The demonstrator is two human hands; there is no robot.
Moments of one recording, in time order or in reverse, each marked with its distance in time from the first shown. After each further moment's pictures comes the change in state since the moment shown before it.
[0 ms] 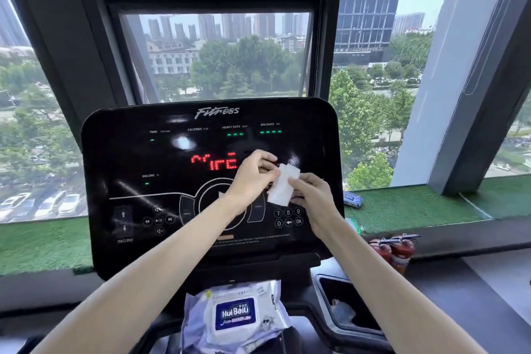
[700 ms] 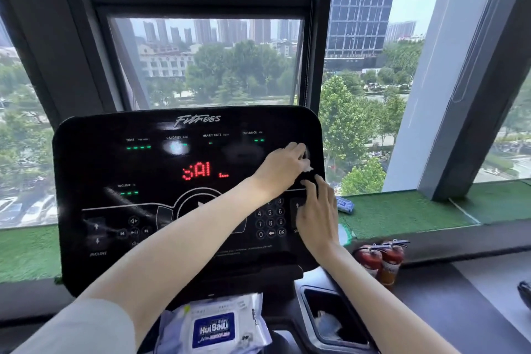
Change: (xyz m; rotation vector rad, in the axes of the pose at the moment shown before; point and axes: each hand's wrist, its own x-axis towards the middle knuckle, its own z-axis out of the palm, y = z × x) left_hand 0.060 0.022 0.073 1.165 -0.097 0.829; right_hand 0.010 0.028 -0.047 -1.250 0.332 -0.647
